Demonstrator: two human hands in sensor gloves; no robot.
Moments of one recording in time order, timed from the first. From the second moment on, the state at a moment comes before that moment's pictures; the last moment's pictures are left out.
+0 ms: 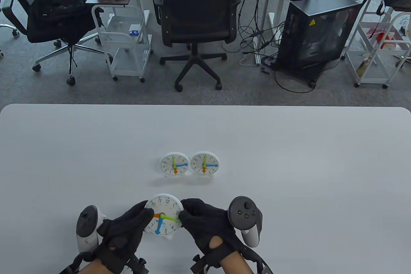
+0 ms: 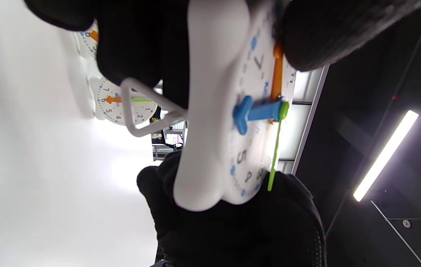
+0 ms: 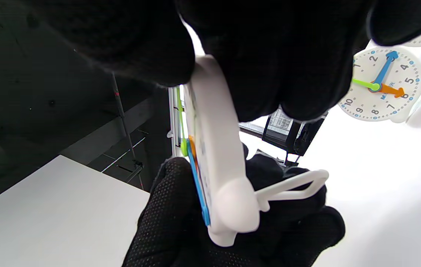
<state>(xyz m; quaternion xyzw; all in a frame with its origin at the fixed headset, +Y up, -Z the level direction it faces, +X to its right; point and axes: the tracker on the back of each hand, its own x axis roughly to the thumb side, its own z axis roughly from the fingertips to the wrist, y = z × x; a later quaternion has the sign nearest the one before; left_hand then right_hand) -0.245 -0.712 -0.269 -0.08 -0.13 0.72 0.68 0.027 -0.677 -0.278 0.21 0.03 0.76 0.61</state>
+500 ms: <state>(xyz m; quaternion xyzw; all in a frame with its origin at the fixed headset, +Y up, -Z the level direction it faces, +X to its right) -0.251 -0.709 -0.270 -0.06 -0.10 0.73 0.67 0.008 -0.688 -0.271 0.22 0.06 0.78 0.59</state>
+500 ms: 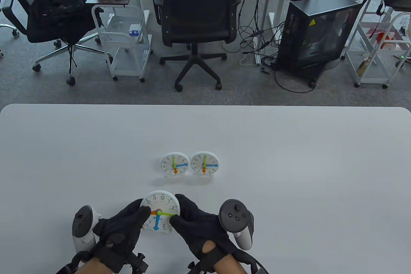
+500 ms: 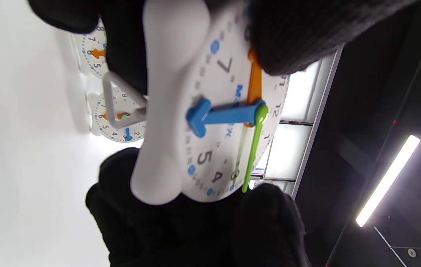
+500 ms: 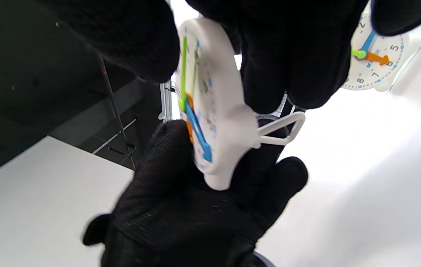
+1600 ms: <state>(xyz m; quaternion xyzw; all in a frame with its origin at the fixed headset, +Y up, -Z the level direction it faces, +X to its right) -0.248 -0.708 -0.270 -0.09 -0.12 0.72 0.68 0.008 -0.680 -0.267 0.22 0.00 0.81 0.55</state>
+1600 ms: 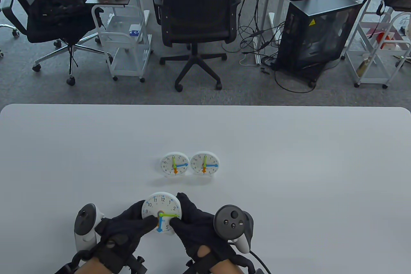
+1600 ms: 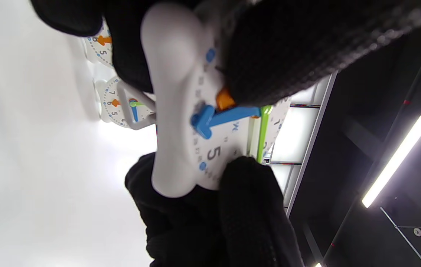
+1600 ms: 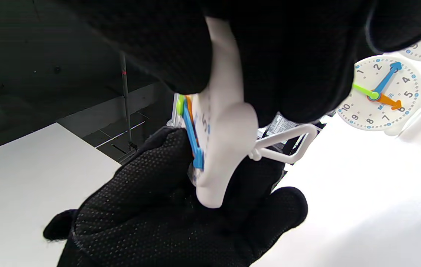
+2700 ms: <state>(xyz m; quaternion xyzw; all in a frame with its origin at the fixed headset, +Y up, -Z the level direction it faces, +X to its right) -0.245 -0.711 -0.268 -0.08 -0.11 0.72 0.69 -0.011 -0.668 -0.249 0.30 -0.12 0.89 0.32</state>
